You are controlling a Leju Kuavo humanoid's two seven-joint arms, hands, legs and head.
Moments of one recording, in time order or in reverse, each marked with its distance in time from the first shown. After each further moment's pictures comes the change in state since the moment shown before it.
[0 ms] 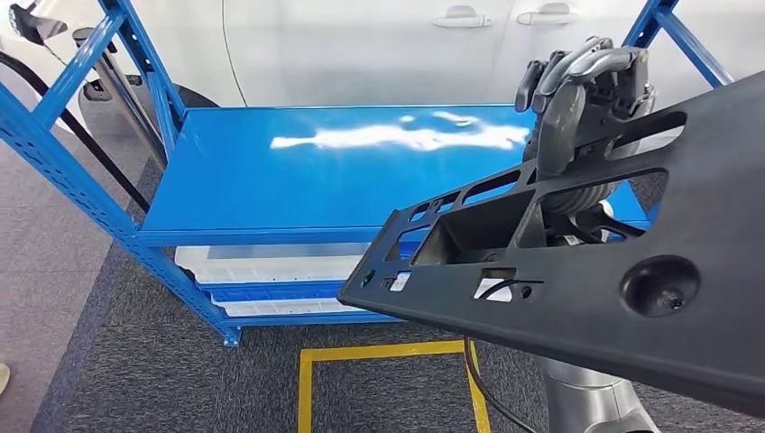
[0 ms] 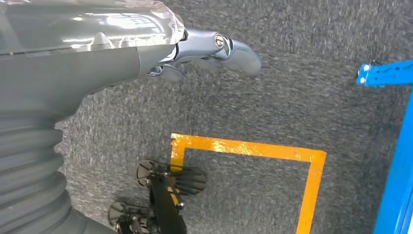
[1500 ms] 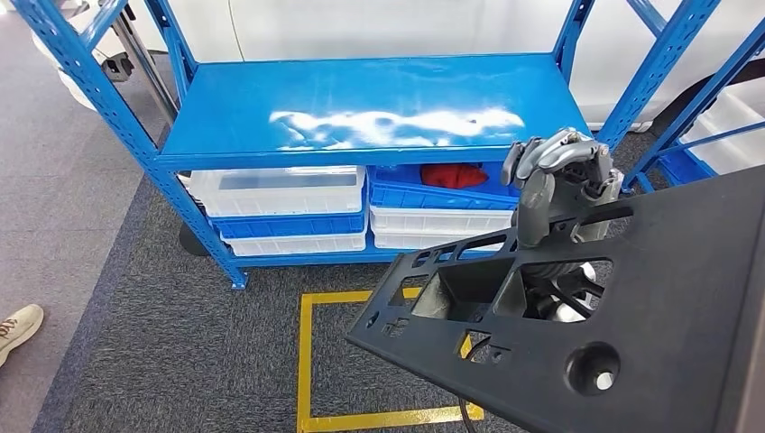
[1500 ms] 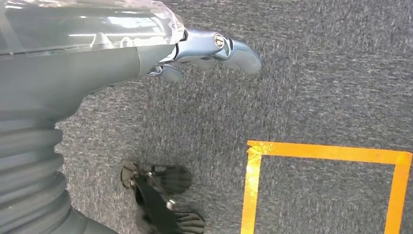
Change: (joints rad) left arm 0.002 0.010 -0.024 0.003 -0.012 0.006 0.007; right arm 0.195 -0.001 0.011 -0.051 0.069 0.003 -0.064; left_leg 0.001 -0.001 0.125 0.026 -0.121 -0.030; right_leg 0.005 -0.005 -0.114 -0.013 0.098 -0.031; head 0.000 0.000
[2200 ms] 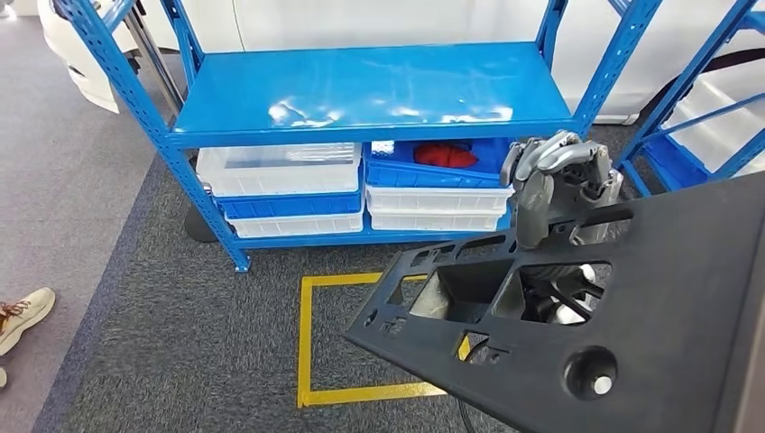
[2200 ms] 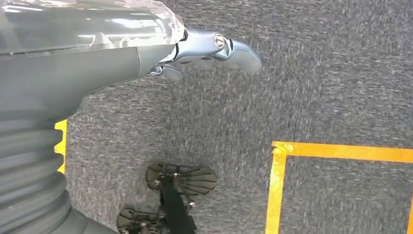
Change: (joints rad) left arm 0.000 0.001 0.000 0.001 0.003 0.000 0.000; right arm 0.000 0.000 0.001 0.000 0.000 0.000 0.000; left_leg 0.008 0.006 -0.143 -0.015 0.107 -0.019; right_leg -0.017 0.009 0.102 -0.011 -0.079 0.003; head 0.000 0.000
